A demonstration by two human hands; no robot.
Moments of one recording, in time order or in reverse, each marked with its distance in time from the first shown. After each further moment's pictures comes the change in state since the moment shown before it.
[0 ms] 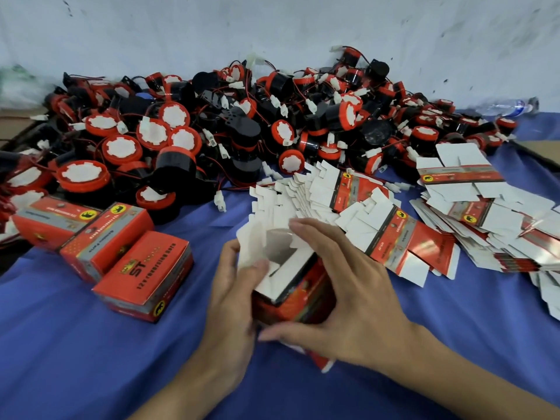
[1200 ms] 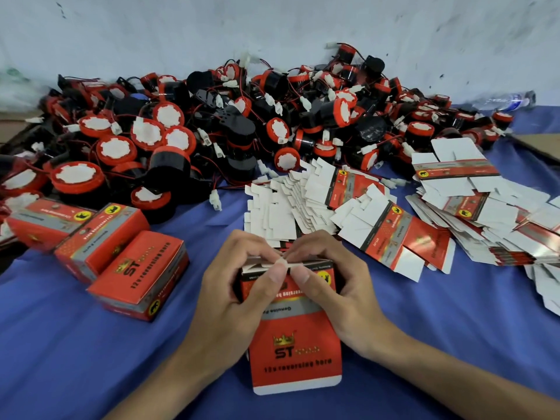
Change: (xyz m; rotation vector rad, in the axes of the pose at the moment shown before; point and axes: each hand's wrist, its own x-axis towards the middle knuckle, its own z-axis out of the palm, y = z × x) left_hand 0.003 0.012 -0.011 0.676 -0.255 0.544; right_hand -0.005 0.009 0.014 0.803 0.047 0.352
